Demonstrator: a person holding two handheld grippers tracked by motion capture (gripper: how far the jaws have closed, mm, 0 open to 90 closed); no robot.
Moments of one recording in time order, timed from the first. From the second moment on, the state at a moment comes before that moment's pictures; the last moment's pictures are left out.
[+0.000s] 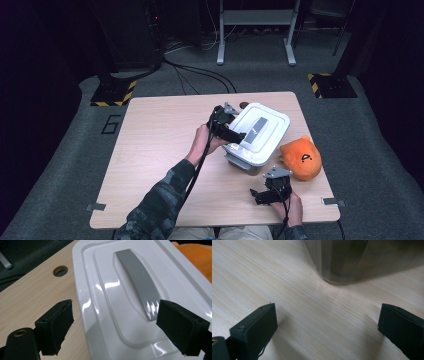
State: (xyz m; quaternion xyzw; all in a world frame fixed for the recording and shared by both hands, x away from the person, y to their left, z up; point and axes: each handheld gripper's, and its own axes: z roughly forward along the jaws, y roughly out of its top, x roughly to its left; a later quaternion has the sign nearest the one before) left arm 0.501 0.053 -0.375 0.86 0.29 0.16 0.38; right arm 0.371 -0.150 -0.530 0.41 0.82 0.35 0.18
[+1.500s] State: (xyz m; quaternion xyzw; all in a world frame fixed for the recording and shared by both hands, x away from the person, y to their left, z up) left arm 0.501 0.054 -0.386 0.88 0.27 0.17 0.36; right arm 0.371 -0.149 -0.530 0.41 0.82 0.35 0.18
